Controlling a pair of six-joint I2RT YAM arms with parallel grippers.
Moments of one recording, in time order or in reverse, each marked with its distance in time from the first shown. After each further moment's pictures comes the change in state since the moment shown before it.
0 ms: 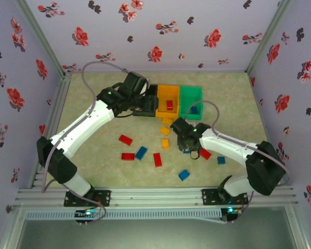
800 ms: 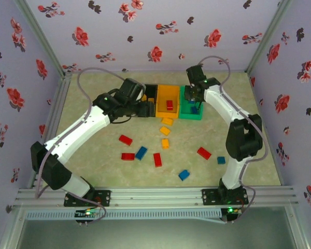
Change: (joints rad) left arm 0.000 -0.079 -0.129 -0.003 -0.008 -0.046; right arm -0.401 0.464 0.723 0.008 -0.061 -0.335
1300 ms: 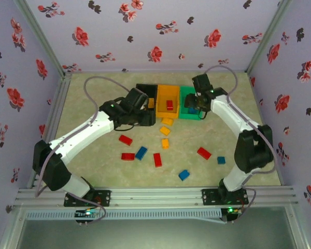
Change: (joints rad) left arm -0.067 -0.001 -0.125 0.041 -0.010 -0.087; right arm -0.006 -0.232 -0.294 0.067 -0.079 0.067
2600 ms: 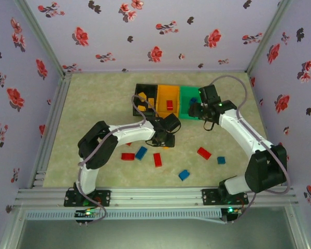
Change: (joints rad) left arm -0.203 0.482 0.035 0.161 0.003 -0.197; right arm 0.011 -0.216 -0.193 0.007 -0.003 0.032
